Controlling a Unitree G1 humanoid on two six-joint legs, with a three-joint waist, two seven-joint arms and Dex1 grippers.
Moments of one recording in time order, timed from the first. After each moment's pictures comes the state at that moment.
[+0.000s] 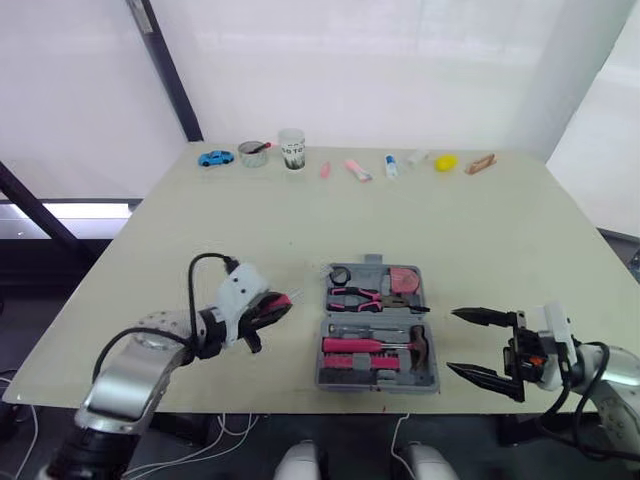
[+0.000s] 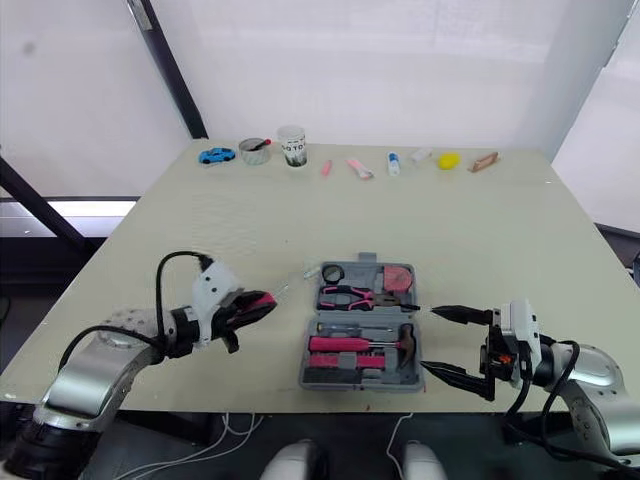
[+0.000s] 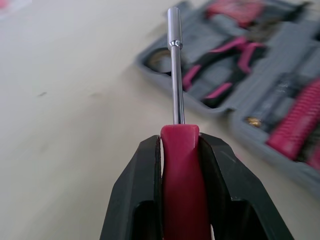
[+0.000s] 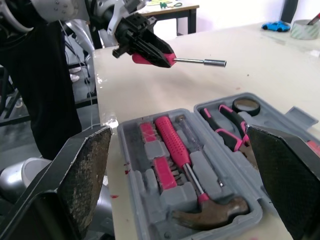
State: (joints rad) left arm -0.21 0.80 -0.06 -0.28 -0.26 0.50 -0.88; right arm 0.08 -0.66 -0.12 -0.20 0.62 0.08 1.24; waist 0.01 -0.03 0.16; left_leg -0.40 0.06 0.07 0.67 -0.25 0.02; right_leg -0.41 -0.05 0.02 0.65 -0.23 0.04
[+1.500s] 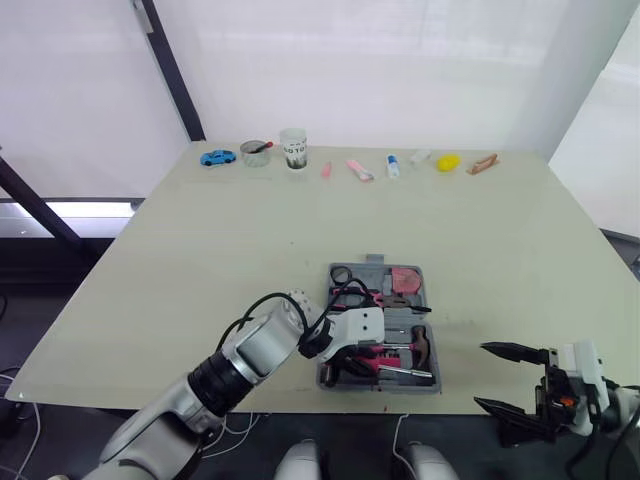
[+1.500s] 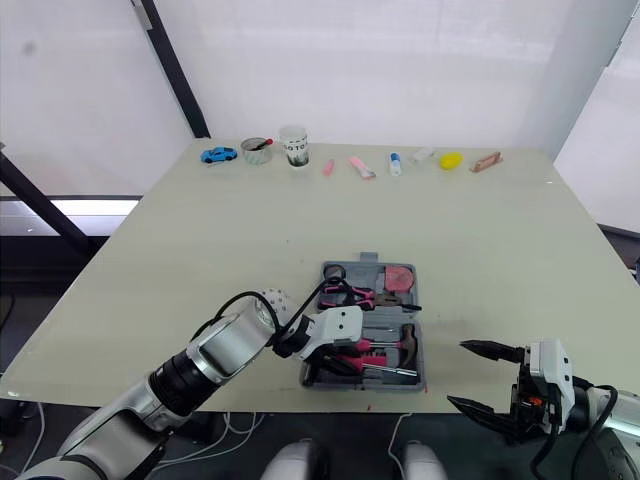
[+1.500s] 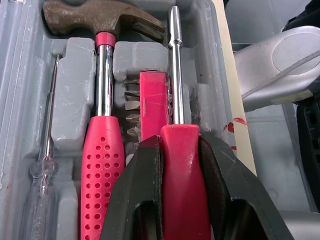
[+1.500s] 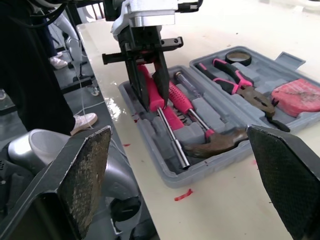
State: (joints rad) left arm -0.59 0.54 -0.66 -0.11 0.02 0.67 -1.19; right arm 0.30 -0.67 -0.21 -0.20 0.58 -0.01 1.28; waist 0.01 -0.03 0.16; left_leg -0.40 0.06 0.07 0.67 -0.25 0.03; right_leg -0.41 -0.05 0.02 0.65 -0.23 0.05
